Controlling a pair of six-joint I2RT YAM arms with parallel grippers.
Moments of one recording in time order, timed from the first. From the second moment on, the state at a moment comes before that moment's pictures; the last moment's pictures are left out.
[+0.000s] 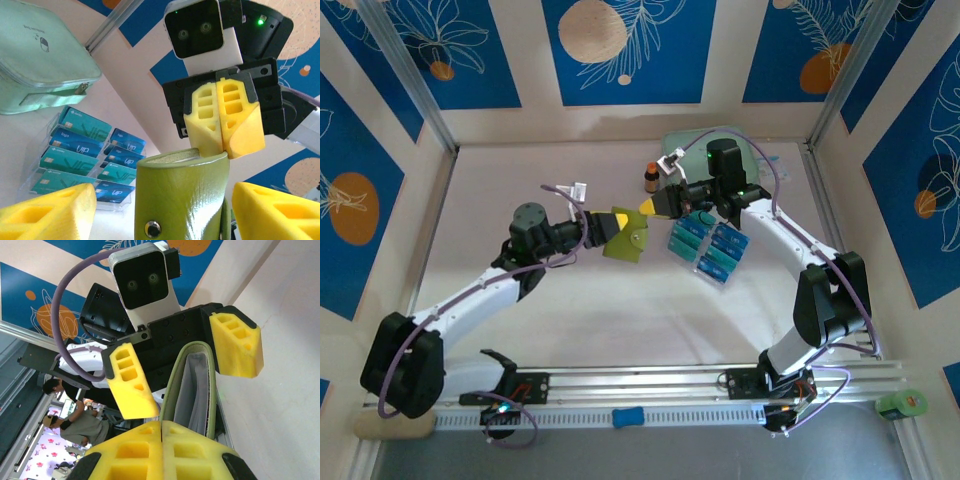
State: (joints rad) left arm -0.49 1.23 0.69 0.51 0.67 -0.81; right arm 0.37 1.58 1.24 -0.13 -1.38 0.64
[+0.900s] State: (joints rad) left arm -0.51 1.24 0.65 0.56 0.63 -0.86; right arm 0.33 1.53 1.19 -0.22 -1.17 0.64
